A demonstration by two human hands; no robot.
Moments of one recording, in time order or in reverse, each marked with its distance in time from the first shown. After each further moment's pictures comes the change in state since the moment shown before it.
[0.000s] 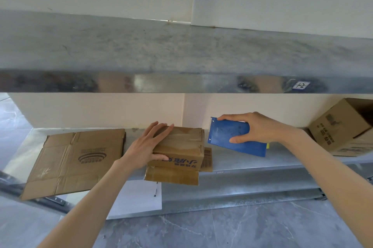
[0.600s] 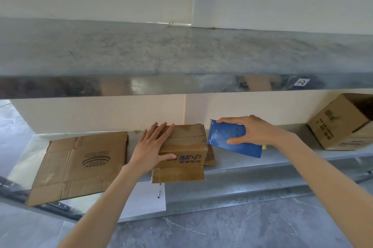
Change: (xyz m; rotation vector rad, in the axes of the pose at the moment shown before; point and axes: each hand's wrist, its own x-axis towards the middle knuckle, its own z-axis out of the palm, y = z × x) left_hand -0.001 0.007 0.007 0.085 0.046 -0.098; right_hand 0.005 -0.003 0.023 0.001 0.062 0.039
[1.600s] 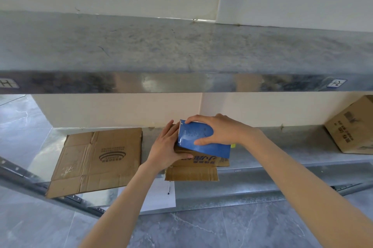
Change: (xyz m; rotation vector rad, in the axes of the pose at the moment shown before) left_hand 0.001 -0.003 0.009 -0.392 0.128 -0.053; right_hand 0.063 -0.103 0.050 -0.067 -0.097 -0.176
